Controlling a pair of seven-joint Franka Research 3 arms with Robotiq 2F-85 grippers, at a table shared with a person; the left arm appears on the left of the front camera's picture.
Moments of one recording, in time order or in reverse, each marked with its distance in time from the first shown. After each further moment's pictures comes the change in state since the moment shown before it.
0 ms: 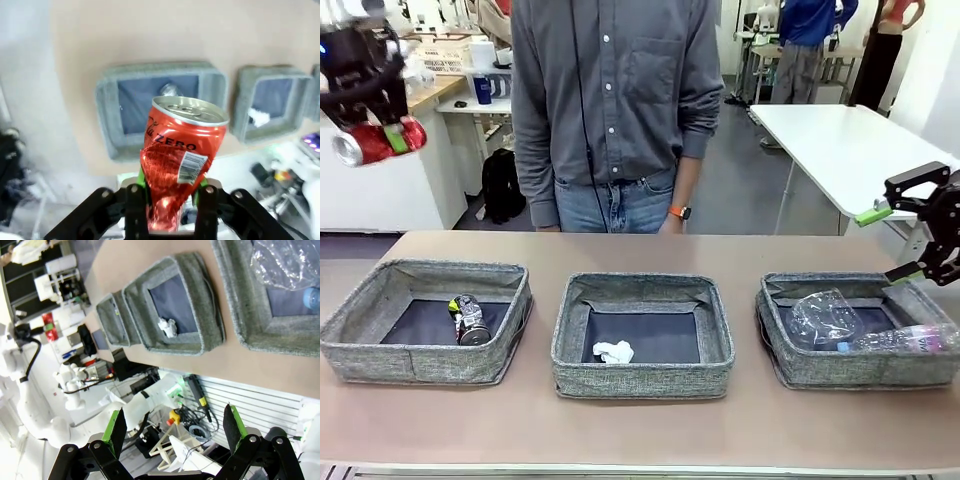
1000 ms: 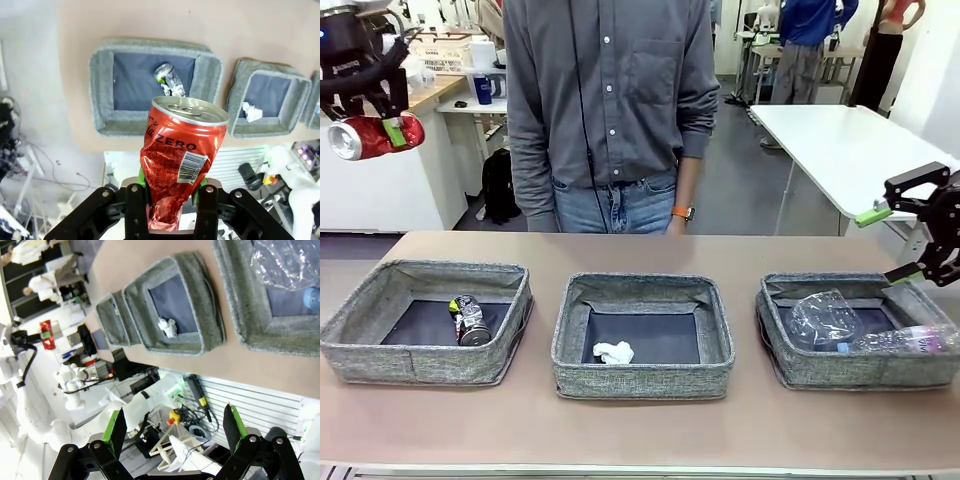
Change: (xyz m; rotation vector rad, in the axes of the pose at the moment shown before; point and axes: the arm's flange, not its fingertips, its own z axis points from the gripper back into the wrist) left arm -0.020 -0.042 0.009 0.054 0.034 0.138; right arm 0.000 0.000 0.000 0.000 0.000 0.000
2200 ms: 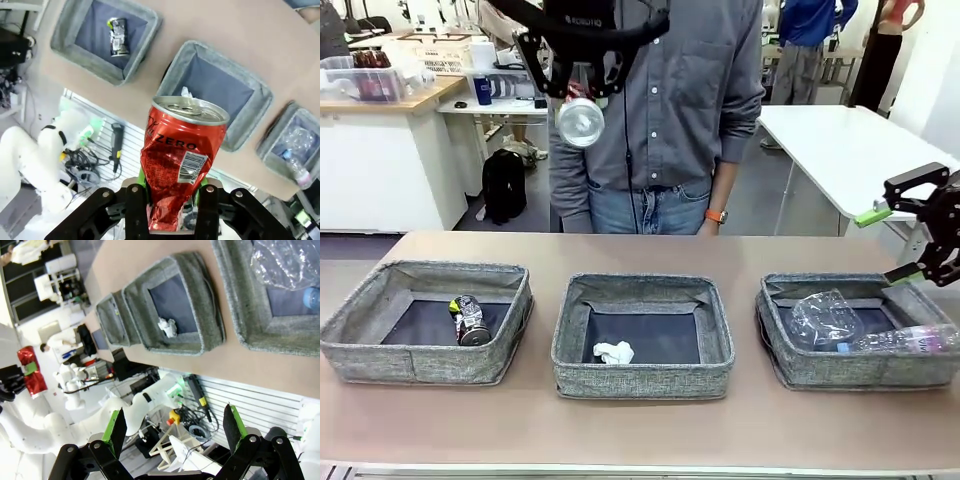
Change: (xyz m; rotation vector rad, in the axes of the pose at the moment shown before) left arm -0.124 -0.329 -0.009 0.220 -0.181 0.405; right arm 0.000 0.000 0.000 0.000 0.000 0.000
